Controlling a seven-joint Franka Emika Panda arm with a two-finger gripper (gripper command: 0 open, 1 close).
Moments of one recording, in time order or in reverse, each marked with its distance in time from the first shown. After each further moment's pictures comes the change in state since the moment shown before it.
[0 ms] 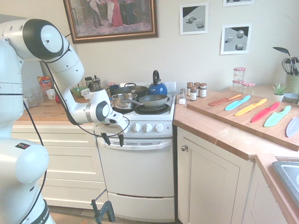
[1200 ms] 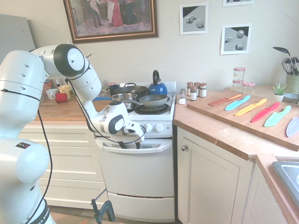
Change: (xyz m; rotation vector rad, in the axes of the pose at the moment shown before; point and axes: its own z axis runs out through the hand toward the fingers) arm 0.063 0.078 0.094 -0.049 -0.005 -0.053
